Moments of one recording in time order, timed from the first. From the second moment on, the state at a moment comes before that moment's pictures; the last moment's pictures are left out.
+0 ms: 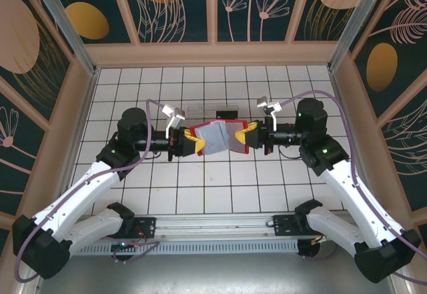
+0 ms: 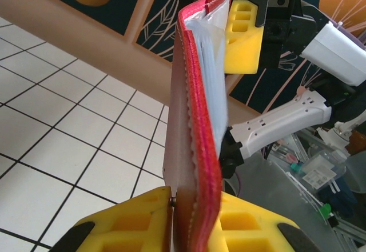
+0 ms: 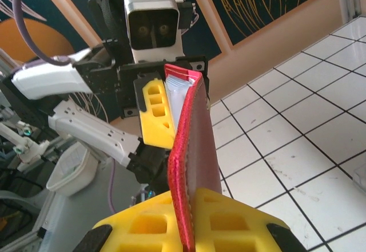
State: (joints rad) left arm -0.56 0.98 0.78 0.01 0.97 -0.36; right arm 0.46 0.89 0.91 -0.24 -1.03 0.29
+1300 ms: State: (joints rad) left arm -0.55 1.00 0.77 0.08 0.90 -0.41; right arm 0.50 0.91 0.92 -0.32 -0.77 0.26
